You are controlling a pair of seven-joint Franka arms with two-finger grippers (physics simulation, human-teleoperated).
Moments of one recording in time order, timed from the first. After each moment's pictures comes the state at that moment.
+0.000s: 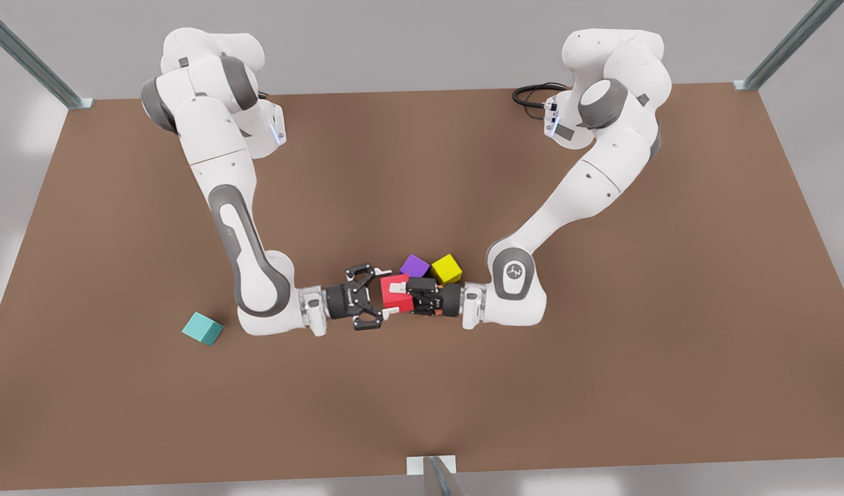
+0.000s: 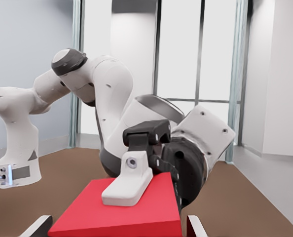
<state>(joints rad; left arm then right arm) -0.08 1.11 -0.76 -1.20 -1.14 2.24 0.73 0.32 0.77 0.01 -1.50 1.63 1.72 -2.32</state>
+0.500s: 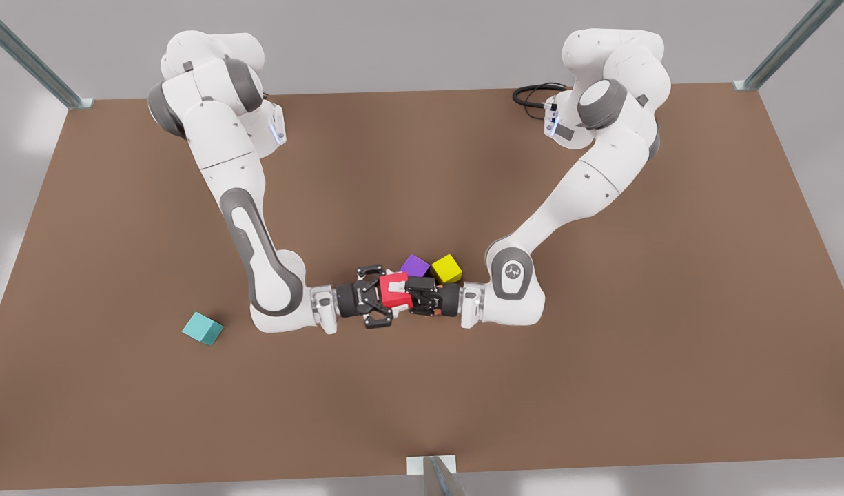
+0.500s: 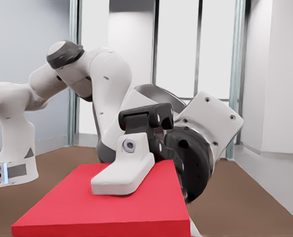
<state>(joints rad) -0.08 1.12 -0.76 -1.20 -1.14 2.24 0.74 0.34 0.80 0.03 -1.50 1.64 1.76 -2.34</state>
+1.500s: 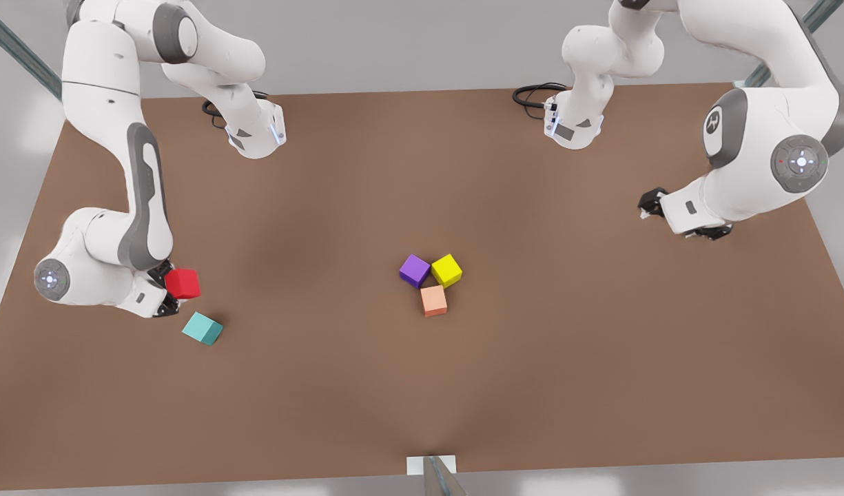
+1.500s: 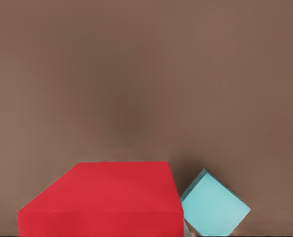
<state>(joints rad) -0.29 0.16 0.22 -1.47 -0.01 1.40 0.41 0.07 0.39 -0.22 -1.77 0.11 1.89 -1.96</state>
